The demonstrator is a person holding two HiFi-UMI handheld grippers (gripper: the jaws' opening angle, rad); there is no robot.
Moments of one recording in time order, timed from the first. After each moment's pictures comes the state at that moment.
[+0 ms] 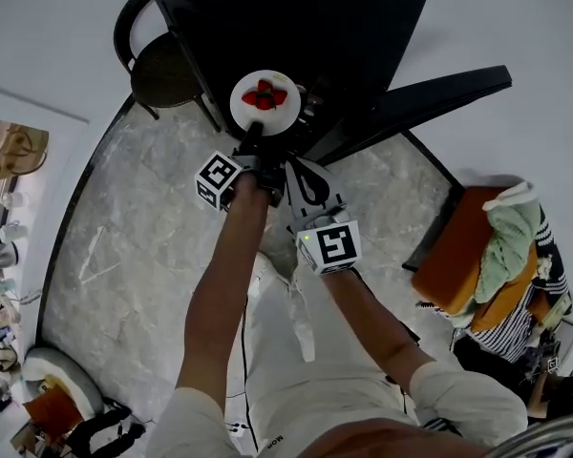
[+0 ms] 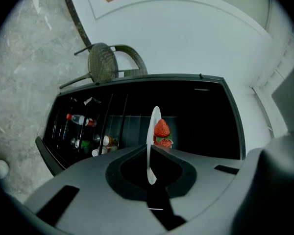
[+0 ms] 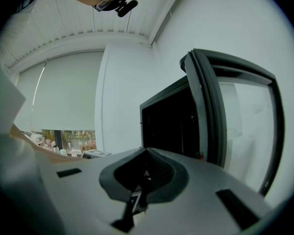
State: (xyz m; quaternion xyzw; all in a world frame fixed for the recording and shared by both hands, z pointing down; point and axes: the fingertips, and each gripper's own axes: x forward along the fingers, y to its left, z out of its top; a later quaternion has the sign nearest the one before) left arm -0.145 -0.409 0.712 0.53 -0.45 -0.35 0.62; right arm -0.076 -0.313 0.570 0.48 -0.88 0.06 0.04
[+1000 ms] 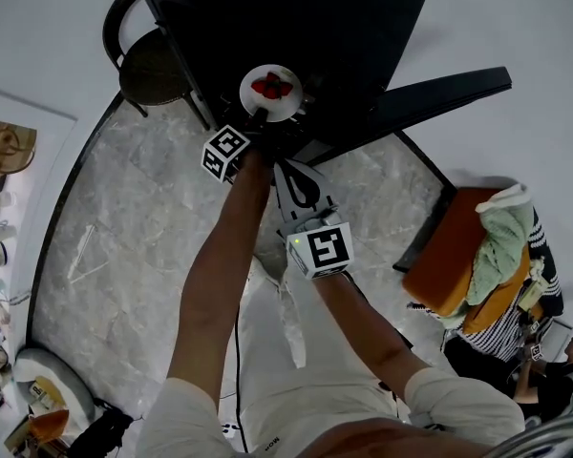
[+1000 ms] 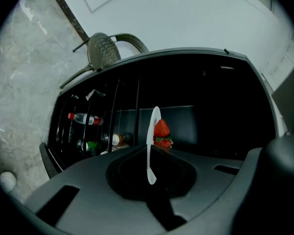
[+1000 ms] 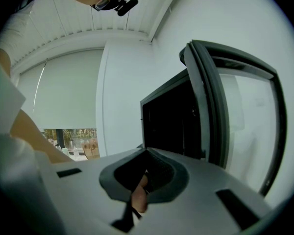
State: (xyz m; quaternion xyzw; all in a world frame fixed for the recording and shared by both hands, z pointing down) left arm -0.108 -0.459 0.778 0.54 -0.47 -0.28 0.64; right arm -0.078 -0.318 0.584 0.47 -0.88 0.07 0.05
